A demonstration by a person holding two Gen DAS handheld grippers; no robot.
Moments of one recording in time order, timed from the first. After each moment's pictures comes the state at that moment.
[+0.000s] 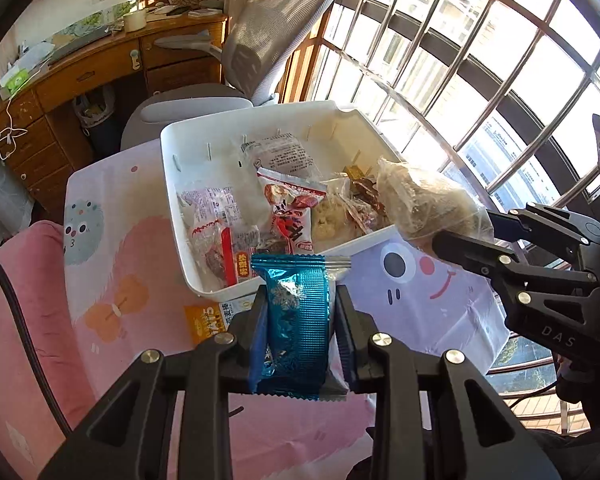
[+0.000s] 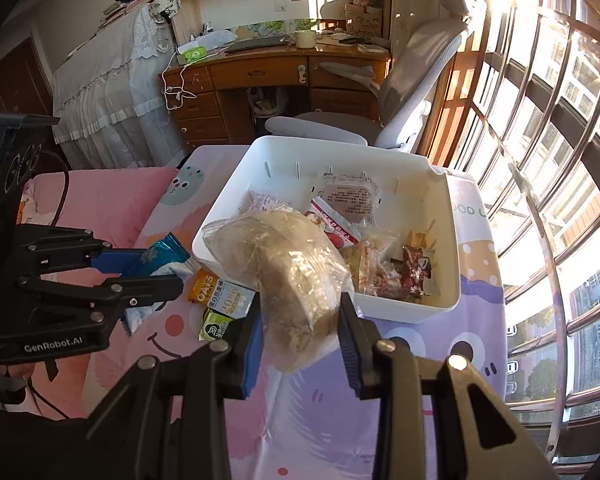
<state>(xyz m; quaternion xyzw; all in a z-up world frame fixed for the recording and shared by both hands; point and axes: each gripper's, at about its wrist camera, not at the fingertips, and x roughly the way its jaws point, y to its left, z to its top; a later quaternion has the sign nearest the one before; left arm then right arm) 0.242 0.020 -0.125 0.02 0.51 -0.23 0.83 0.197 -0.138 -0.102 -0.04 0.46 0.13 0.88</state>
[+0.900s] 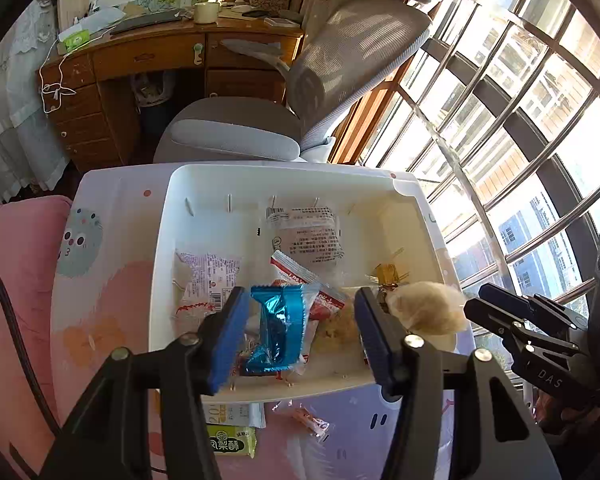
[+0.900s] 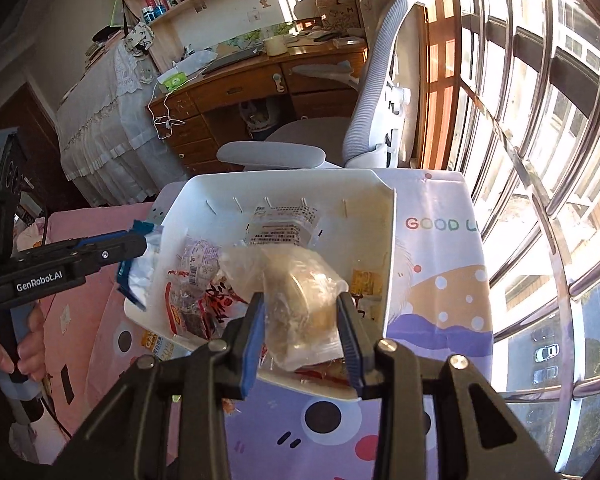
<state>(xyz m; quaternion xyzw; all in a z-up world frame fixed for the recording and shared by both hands) 0.339 -0.026 -0.135 -0.07 0.50 -0.11 0.86 0.300 -0.255 -0.139 0.05 0.48 0.16 0.86</state>
